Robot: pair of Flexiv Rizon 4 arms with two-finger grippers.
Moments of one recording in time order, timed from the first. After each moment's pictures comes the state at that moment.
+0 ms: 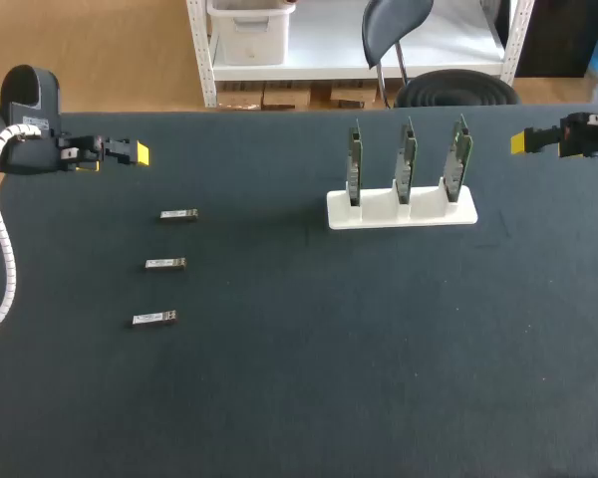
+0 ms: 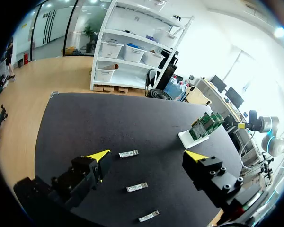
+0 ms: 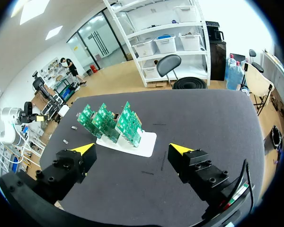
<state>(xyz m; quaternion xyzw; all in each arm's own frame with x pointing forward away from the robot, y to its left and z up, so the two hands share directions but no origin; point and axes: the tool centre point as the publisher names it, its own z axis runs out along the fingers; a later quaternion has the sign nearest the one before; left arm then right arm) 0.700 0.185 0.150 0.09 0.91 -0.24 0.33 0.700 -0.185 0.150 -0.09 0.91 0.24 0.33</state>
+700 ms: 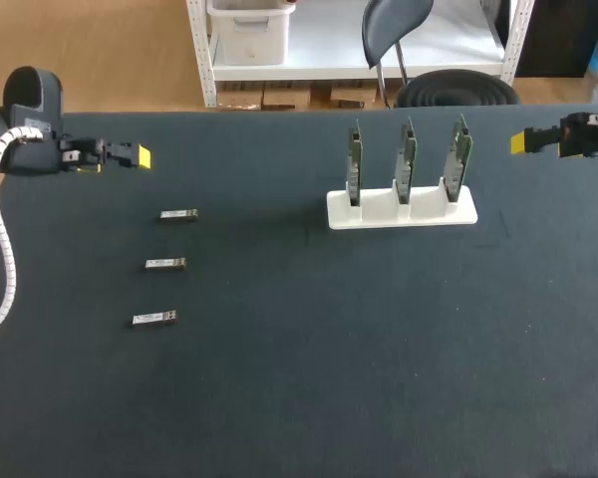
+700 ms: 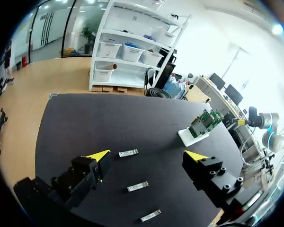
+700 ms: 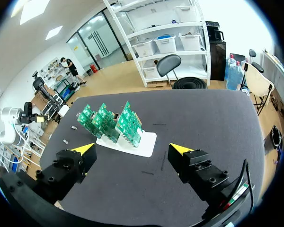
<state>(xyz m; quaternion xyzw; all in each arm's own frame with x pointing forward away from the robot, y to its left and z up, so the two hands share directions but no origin) 0.698 0.185 0.146 0.12 0.91 -0.23 0.33 0.700 -0.185 0.150 -0.09 0.91 0.24 0.33</state>
